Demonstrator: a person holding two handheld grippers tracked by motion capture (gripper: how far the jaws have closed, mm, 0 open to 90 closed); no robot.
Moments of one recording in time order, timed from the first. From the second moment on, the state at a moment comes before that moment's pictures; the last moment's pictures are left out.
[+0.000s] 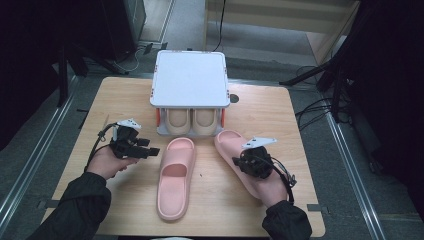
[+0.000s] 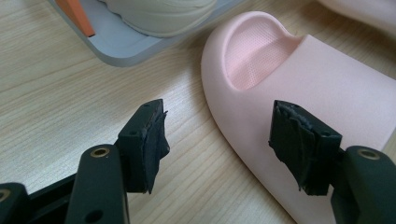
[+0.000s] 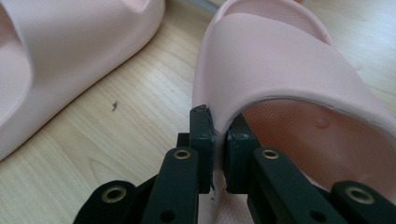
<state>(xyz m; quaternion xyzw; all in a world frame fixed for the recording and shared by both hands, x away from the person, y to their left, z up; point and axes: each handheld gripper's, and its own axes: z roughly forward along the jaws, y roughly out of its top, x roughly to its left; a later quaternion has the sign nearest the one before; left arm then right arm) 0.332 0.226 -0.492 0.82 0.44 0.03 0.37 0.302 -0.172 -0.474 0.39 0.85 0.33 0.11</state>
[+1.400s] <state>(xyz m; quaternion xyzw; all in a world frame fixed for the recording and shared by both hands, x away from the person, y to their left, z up) 0.317 0.227 -0.495 0.82 0.42 0.04 0.38 0.319 -0.199 -0.468 0.39 0.85 0.34 0.13</state>
